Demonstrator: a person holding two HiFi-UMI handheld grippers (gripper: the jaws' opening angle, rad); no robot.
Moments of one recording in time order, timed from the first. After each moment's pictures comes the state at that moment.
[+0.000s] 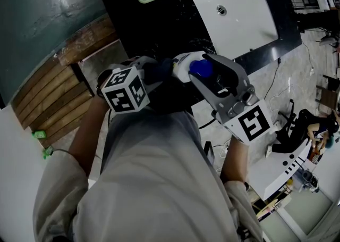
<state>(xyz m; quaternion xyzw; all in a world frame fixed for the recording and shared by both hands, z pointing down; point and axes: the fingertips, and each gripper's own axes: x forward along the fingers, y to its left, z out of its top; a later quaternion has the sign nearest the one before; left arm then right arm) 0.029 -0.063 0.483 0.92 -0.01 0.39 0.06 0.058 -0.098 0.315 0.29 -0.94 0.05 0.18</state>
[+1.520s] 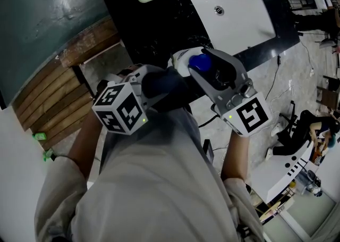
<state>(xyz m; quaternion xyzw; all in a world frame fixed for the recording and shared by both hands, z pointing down) 0.039 -0.032 0.411 0.95 -0.02 0.31 0.00 0.063 -0.093 0.316 0.30 -0.94 0.04 0.19</state>
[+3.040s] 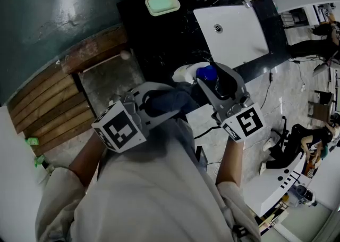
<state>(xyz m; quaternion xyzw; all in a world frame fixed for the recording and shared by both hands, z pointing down) 0.020 -0.014 0.338 0.99 -0.09 0.11 0.05 0.065 -0.084 0.317 0.33 -0.93 0.03 0.18</state>
